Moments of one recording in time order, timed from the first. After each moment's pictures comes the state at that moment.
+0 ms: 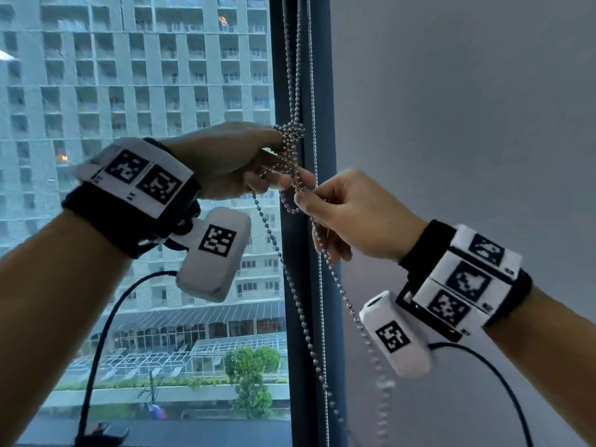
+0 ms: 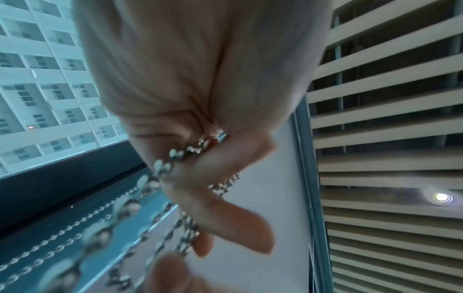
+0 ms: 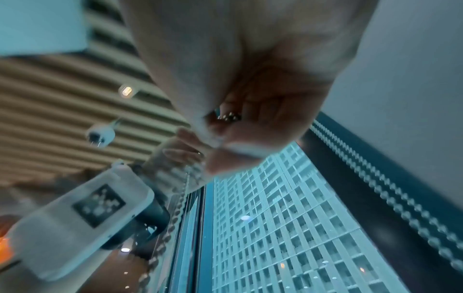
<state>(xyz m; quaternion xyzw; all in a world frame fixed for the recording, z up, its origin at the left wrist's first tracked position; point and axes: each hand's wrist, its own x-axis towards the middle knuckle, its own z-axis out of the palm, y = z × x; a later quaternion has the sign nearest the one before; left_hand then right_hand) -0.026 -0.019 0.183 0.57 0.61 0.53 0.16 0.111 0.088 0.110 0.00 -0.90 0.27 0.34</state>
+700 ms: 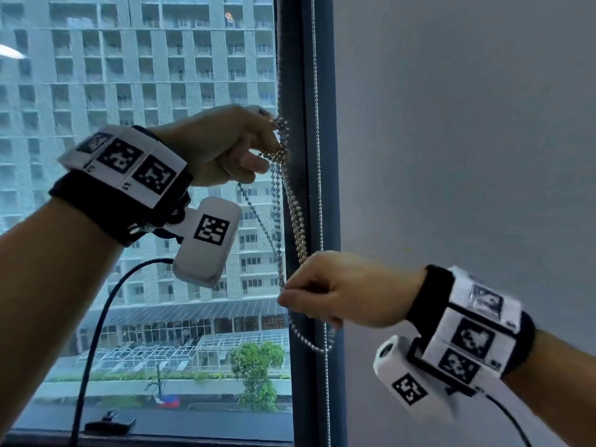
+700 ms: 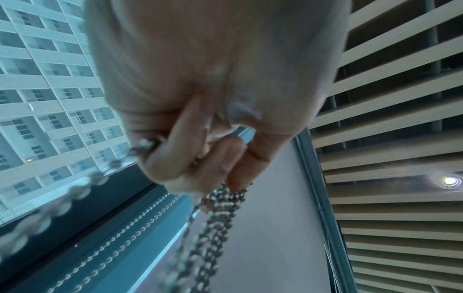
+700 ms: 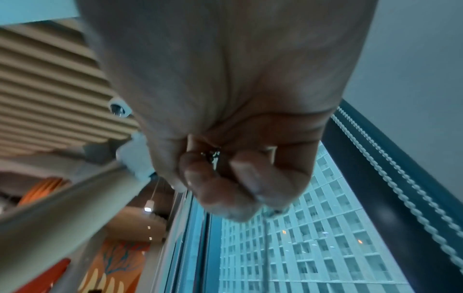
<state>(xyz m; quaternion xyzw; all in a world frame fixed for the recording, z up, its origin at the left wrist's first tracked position) -0.036 -0.030 0.192 0.59 0.59 0.53 0.18 0.109 0.083 0.065 0.04 -0.98 0.13 0.15</state>
